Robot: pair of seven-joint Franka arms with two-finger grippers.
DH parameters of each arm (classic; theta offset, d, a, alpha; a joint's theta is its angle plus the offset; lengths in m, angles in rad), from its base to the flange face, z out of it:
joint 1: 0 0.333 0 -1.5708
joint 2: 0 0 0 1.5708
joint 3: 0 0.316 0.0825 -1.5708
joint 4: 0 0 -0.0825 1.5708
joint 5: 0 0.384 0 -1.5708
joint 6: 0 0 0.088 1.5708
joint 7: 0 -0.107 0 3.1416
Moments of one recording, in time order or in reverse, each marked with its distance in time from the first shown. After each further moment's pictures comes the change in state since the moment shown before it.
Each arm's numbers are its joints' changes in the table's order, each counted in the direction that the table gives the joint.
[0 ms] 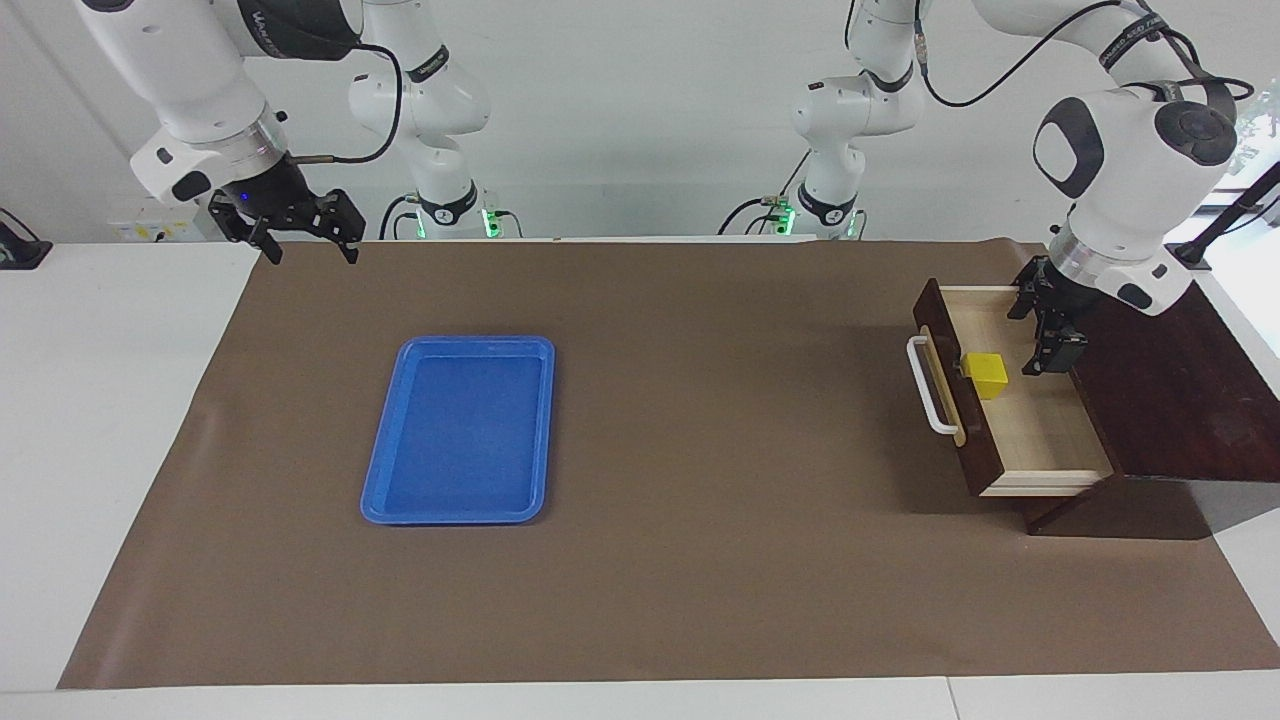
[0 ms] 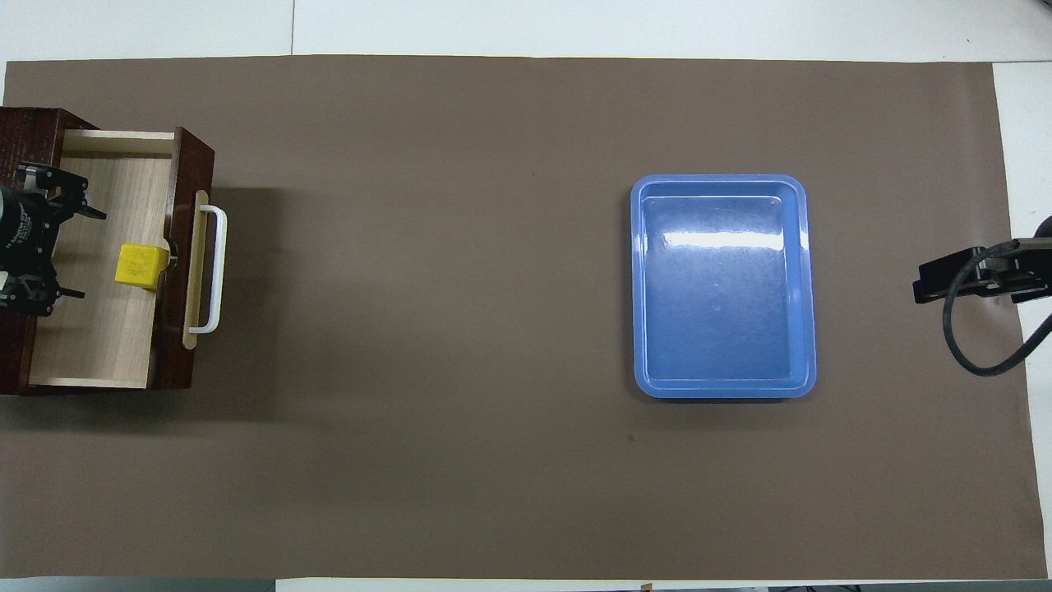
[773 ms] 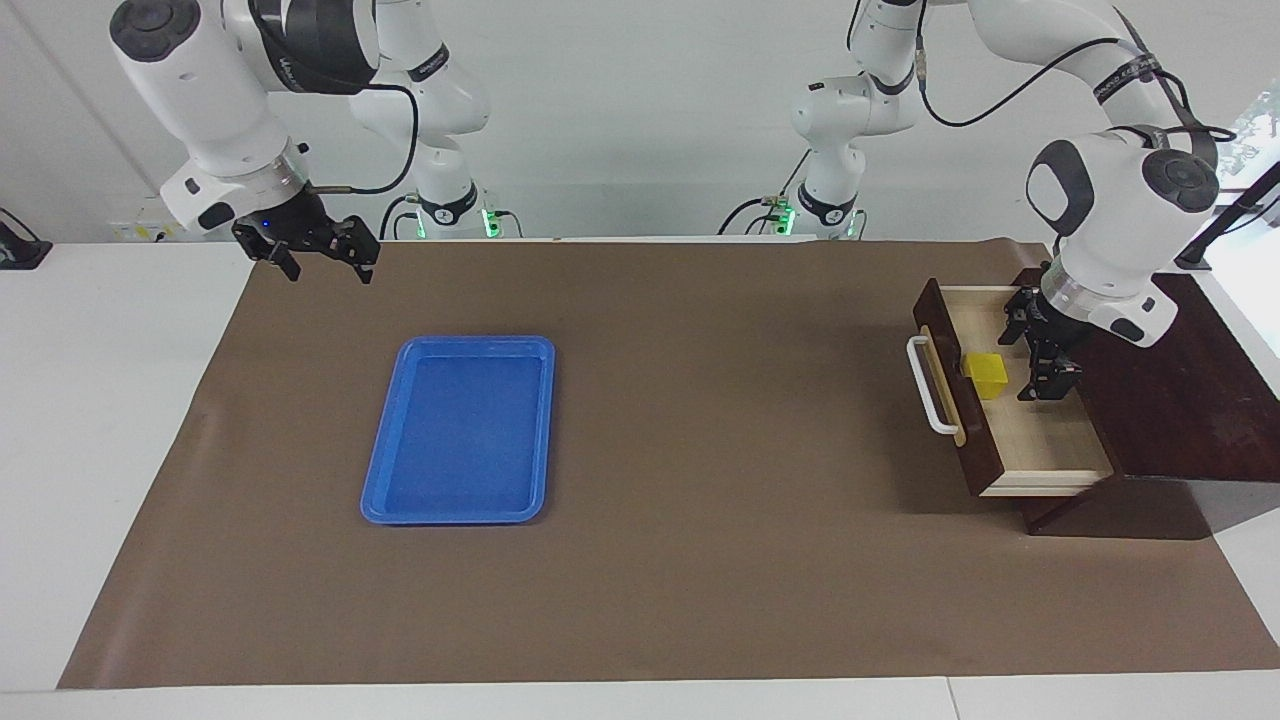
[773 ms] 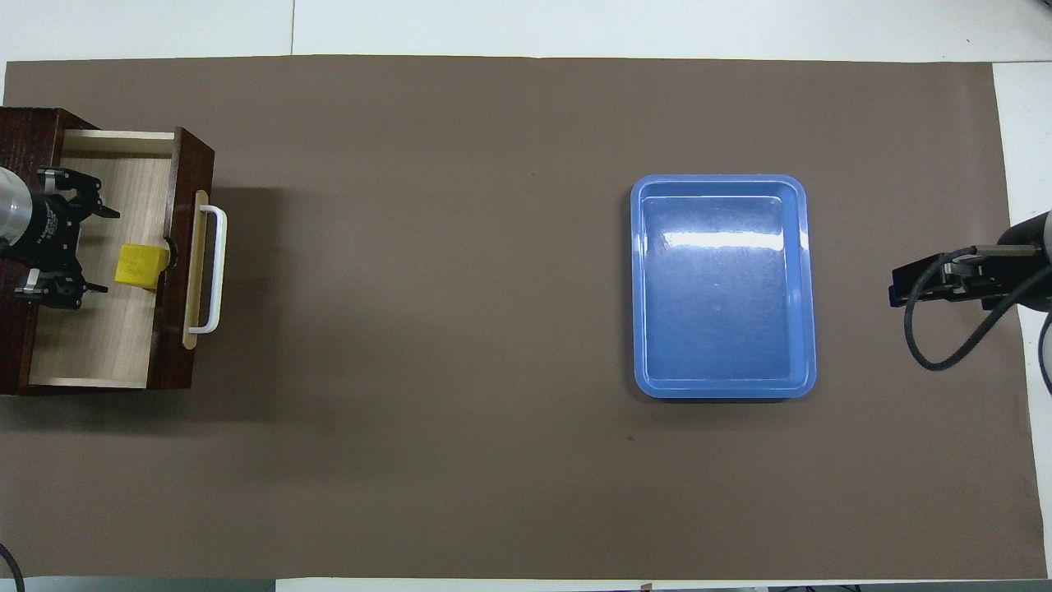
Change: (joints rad) left arm 0.010 0.068 -0.001 0.016 -0.018 -0.086 0.063; right arm 0.003 -0.019 0.006 0.131 0.000 -0.101 -0.066
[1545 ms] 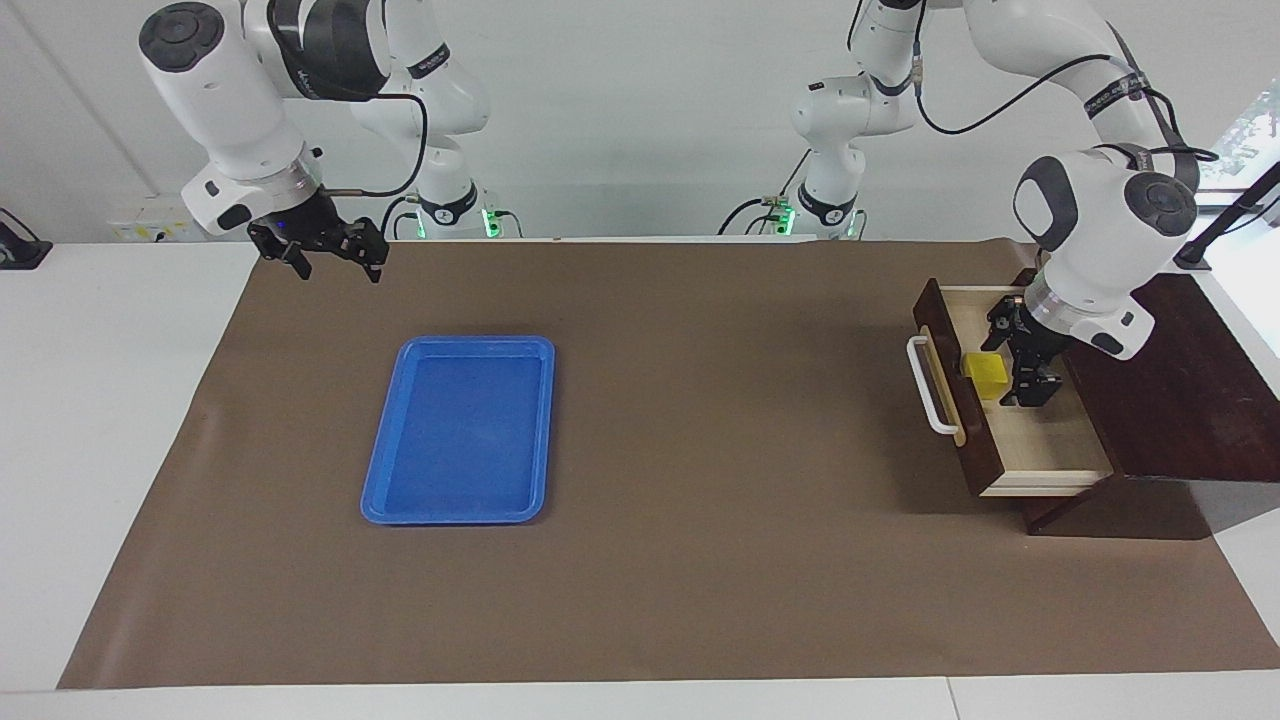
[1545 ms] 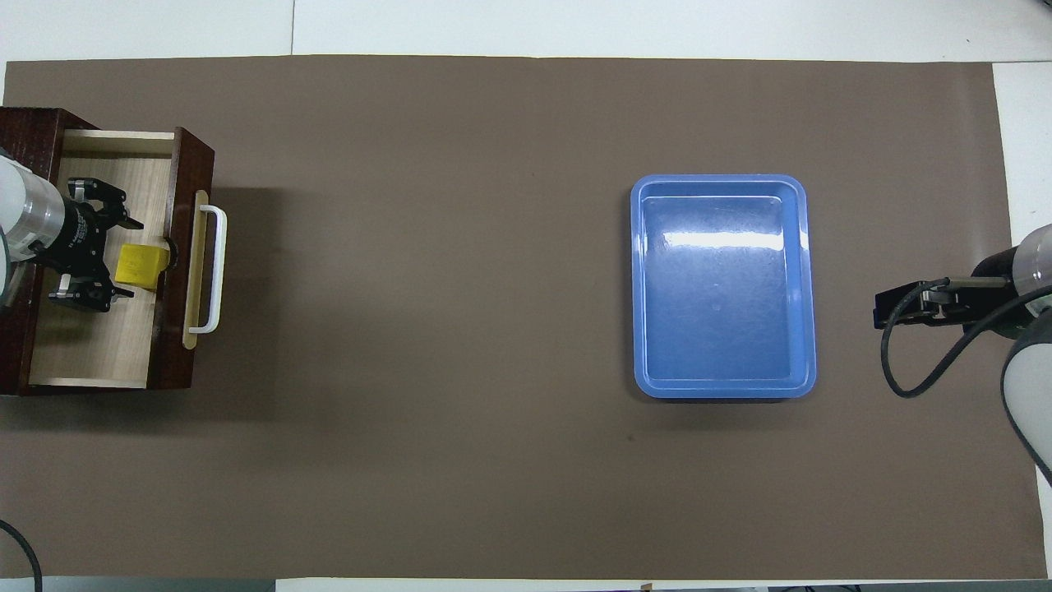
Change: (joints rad) left arm -0.002 0.008 -0.011 0.027 -0.009 0.000 0.044; right arm 0.000 -0.056 0.000 0.090 0.000 -0.032 -0.002
